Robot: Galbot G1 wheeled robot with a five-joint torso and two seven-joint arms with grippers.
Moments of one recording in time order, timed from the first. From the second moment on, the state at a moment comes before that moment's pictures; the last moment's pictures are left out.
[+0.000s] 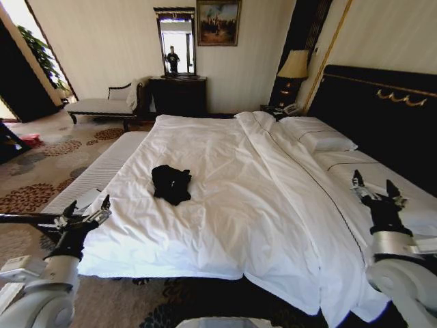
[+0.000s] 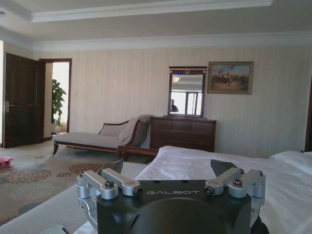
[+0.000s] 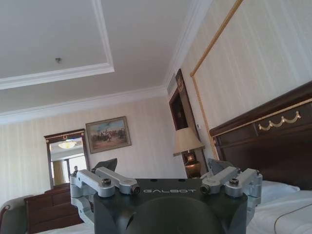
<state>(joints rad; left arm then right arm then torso) 1.75 -1.33 -1.07 -2.47 -0.58 0.24 -0.07 -1.73 0.92 0.99 2.21 0.94 0.27 0.23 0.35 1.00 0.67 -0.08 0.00</state>
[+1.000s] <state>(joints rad) 1.87 -1.42 -1.05 -2.48 -0.49 0.20 -0.03 -1.76 1.13 0.72 2.21 0.63 0.32 0.15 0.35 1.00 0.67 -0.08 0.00</state>
